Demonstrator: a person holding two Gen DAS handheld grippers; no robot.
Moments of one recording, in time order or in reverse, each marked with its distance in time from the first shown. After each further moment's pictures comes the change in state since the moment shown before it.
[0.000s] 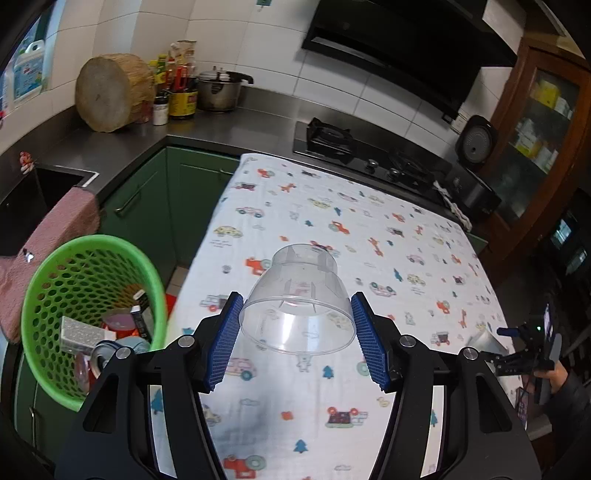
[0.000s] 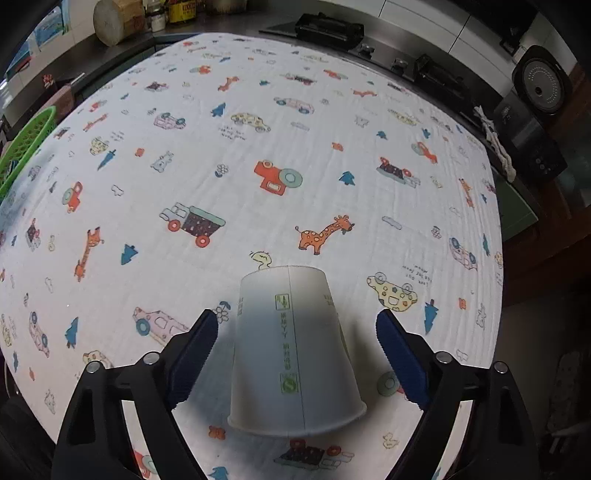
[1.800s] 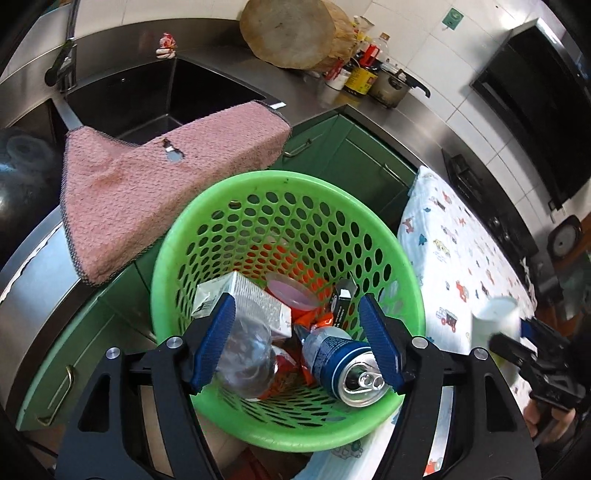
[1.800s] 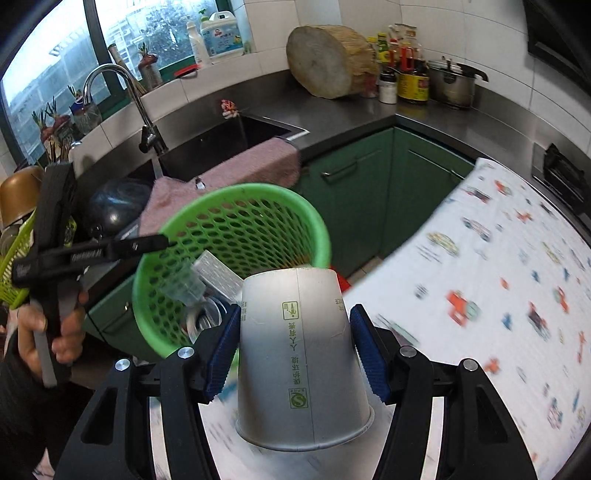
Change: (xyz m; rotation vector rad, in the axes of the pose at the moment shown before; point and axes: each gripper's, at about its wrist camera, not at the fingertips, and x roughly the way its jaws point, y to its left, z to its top) left arm -0.005 0.280 -0.045 -0.422 0.036 0.205; right arm -0.038 0.411 0.228 -0.285 -0.298 0.540
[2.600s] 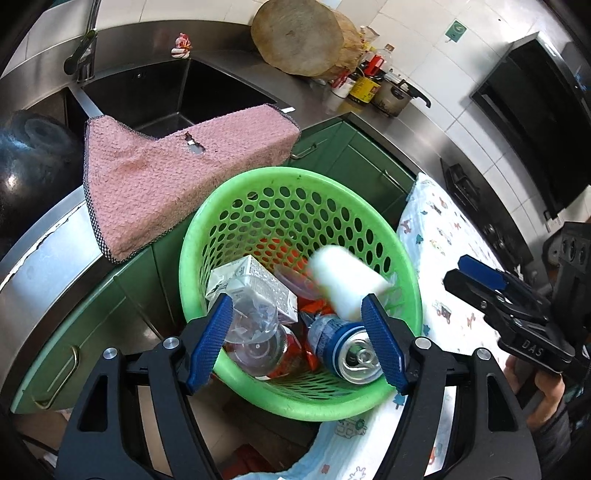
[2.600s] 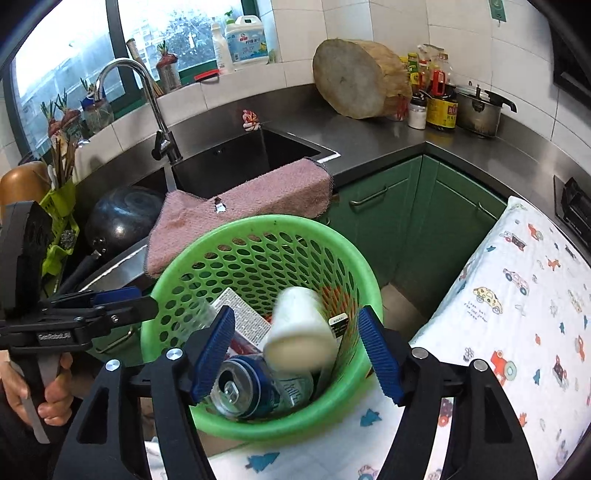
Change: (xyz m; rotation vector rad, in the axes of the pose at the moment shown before) left arm -0.023 0.012 -0.018 -0.024 -0.026 -0.013; right arm 0.031 0.041 0.035 -0.063 -0.063 0.014
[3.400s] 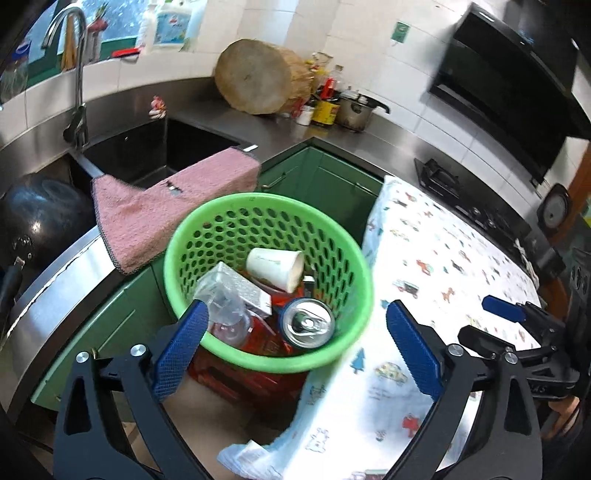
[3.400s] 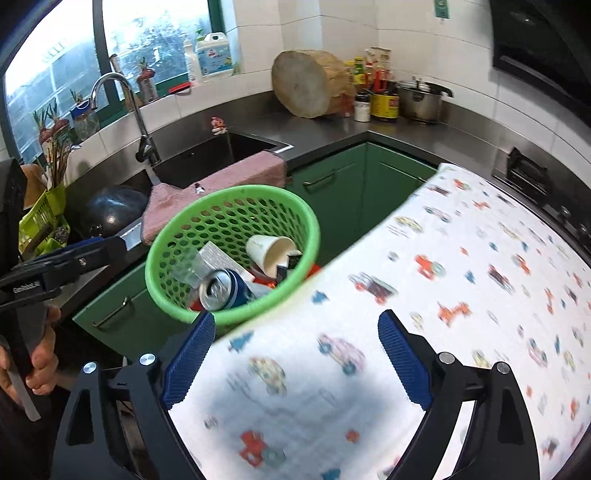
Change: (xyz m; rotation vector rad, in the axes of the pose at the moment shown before) left arm -0.068 -0.076 -0.055 0.189 -0.149 0.044; right arm -0.108 -0.007 -0.096 0.086 -0.029 -0.141
